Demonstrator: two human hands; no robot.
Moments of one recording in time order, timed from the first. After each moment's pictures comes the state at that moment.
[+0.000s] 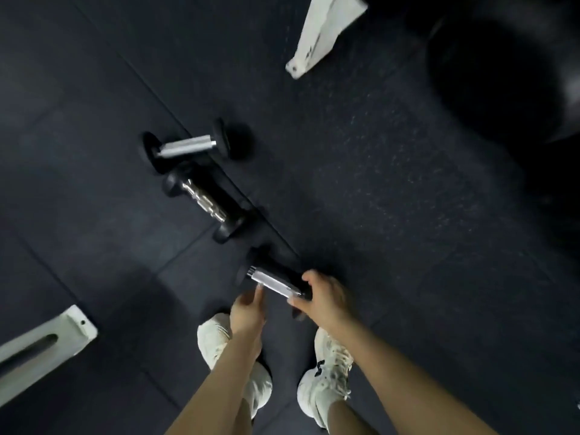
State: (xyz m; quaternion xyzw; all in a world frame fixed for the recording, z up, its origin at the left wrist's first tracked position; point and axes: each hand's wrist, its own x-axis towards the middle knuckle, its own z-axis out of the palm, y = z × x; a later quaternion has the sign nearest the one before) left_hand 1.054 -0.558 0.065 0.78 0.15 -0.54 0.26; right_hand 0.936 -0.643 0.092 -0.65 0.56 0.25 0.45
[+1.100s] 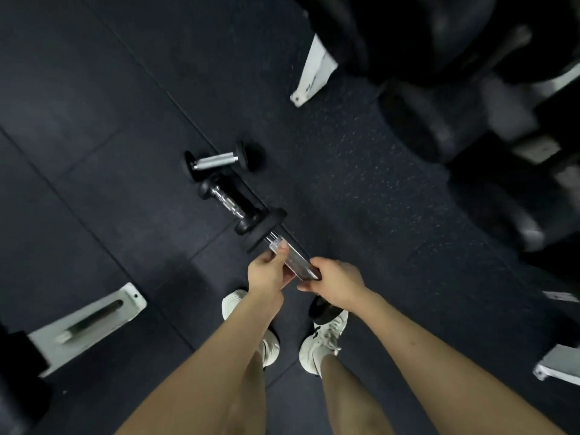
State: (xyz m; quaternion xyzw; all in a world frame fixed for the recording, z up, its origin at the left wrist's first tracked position) left_hand 1.050 -0.617 0.278 0.71 0.17 -0.56 0.39; right_hand 0.929 -0.665 0.282 -0.69 0.49 0.27 0.46
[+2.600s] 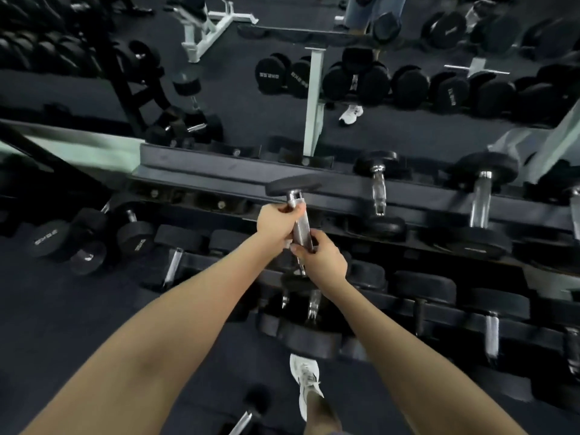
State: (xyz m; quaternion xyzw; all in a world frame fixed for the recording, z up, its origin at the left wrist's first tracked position) left_hand 1.062 -1.148 0.728 0.63 -0.44 -0.56 0.32; right_hand 0.987 -1.069 0.702 -0.44 0.77 -0.27 0.36
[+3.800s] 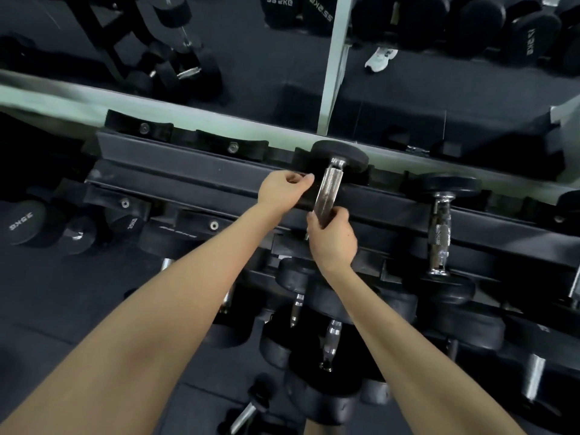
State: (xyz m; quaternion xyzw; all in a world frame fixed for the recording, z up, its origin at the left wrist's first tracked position) left_hand 1.049 -1.357 0.660 0.65 -0.55 -0.50 0.18; right_hand 0.973 -1.267 0.638 -0.33 0.84 -0.27 0.34
